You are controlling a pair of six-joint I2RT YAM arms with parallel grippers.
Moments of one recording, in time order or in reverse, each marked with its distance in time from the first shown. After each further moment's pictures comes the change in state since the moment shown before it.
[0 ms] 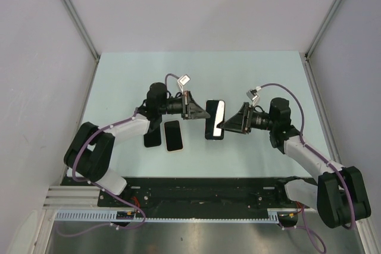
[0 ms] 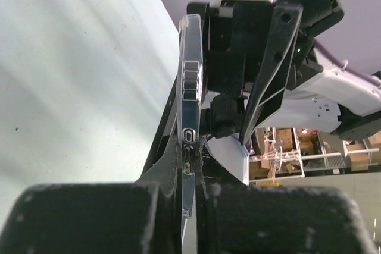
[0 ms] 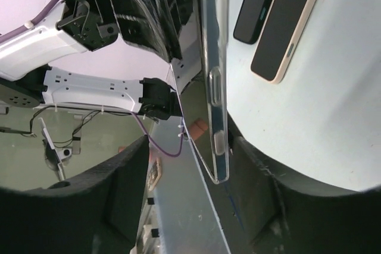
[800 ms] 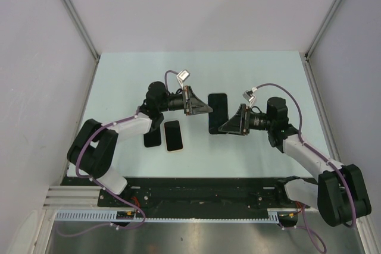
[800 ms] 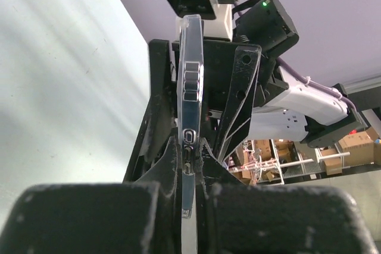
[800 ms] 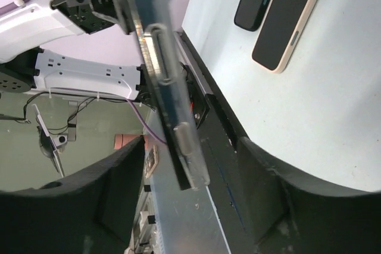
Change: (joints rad) left arm -0.002 0.035 0.018 0.177 0.005 -0.162; right arm 0.027 0.022 0.024 -0.058 -0.016 -0.064
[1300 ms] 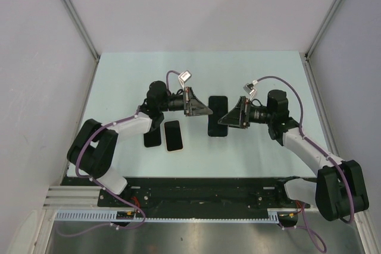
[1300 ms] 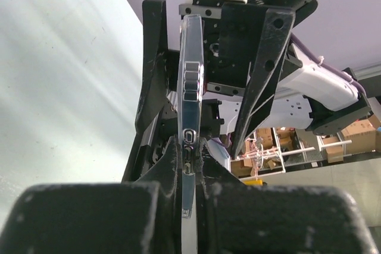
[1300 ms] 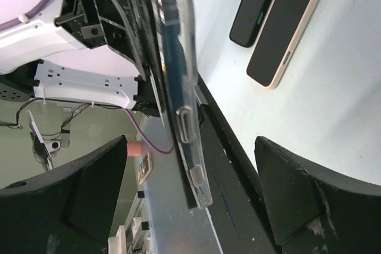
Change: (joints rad) left arm -0.004 0.000 0.007 -0.046 0.039 0.040; right arm -0.019 0.039 0.104 -0.056 0.005 -0.043
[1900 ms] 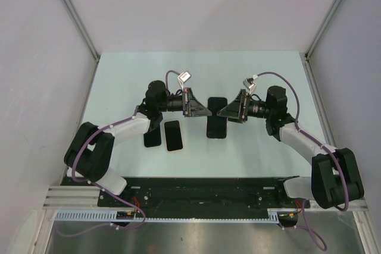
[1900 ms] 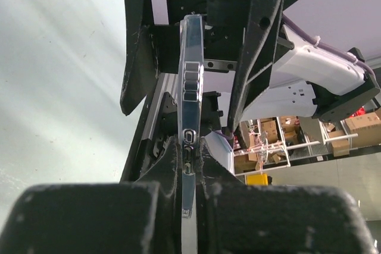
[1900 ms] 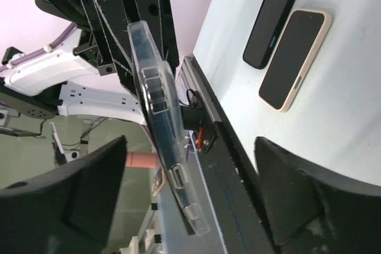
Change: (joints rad) left arm -0.001 -0.043 0.000 -0.069 0.014 0.047; right arm -0.010 0.112 0.019 0.211 -0.019 0.160
